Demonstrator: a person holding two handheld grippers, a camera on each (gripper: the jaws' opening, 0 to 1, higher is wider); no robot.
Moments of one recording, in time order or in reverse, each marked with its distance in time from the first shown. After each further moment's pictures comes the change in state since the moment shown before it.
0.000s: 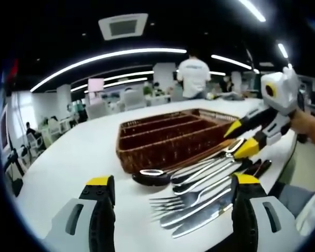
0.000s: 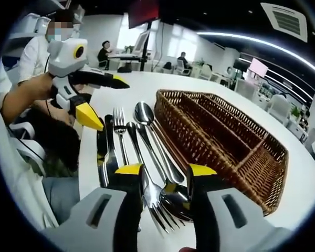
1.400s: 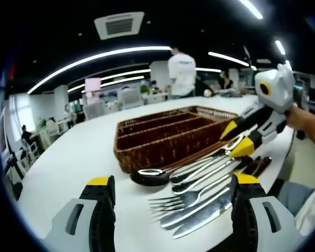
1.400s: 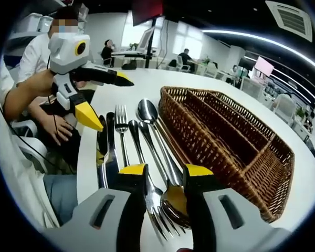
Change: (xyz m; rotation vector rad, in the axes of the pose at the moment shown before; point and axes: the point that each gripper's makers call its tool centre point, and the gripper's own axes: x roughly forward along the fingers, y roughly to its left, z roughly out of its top) left arm 0.005 0.003 -0.002 0.017 0.020 -0.017; right arm 0.011 0.003 -0.001 -0.015 0.023 0.048
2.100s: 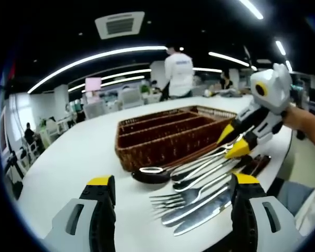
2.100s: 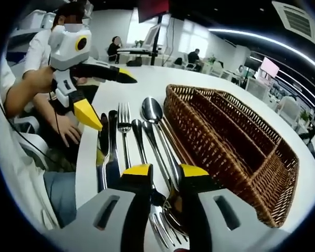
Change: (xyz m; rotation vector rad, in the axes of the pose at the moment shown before) left arm -0.001 0.005 0.000 -0.001 -0.002 0.004; right arm 0.012 -0.001 0.002 -0.023 0.018 0.039
